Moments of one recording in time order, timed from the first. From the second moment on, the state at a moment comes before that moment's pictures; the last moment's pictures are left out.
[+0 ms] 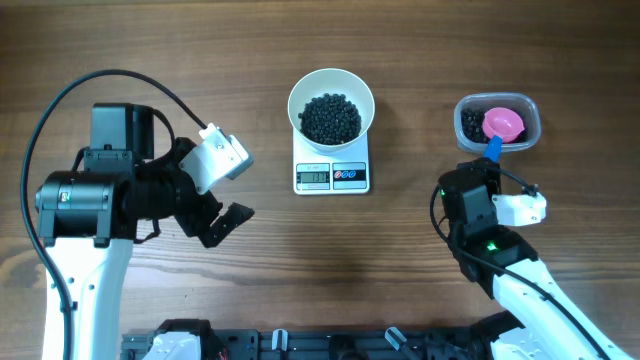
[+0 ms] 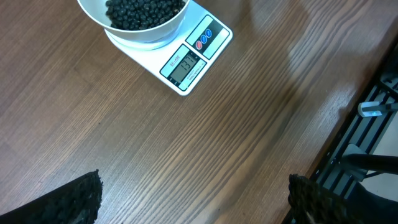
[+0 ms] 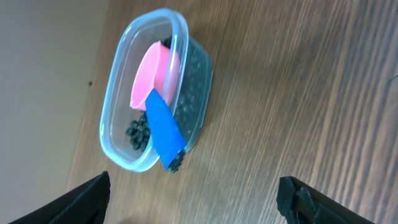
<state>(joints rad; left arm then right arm) -0.04 1.17 1.35 -1.38 0.47 0.80 0.36 1.07 0.45 -0.24 0.70 1.61</state>
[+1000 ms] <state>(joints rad) -0.04 1.17 1.35 -1.38 0.47 0.80 0.19 1.52 0.43 0.54 0.66 1.41</state>
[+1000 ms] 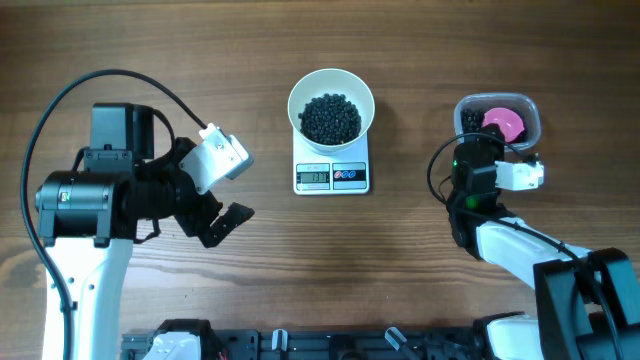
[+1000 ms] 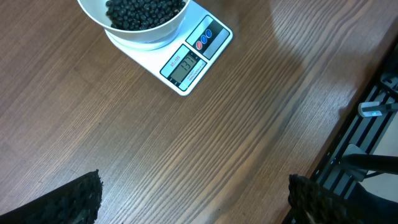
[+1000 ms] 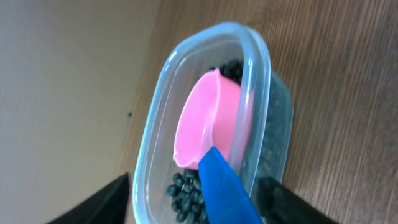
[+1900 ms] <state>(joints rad) -0.04 1.17 1.35 -1.38 0.47 0.80 0.18 1.53 0.41 0.60 0.58 1.39</state>
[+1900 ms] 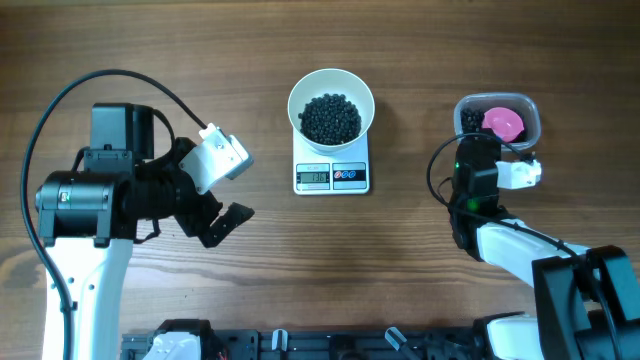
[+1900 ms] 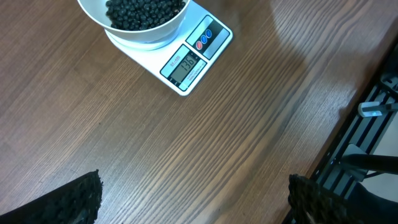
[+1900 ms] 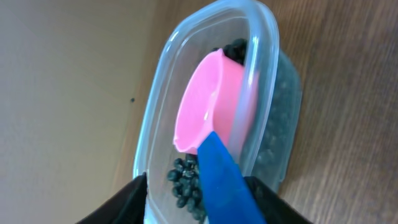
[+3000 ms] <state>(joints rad) -0.04 1.17 1.35 -1.38 0.47 0.80 0.18 1.35 0.42 0.32 0.42 1.46</state>
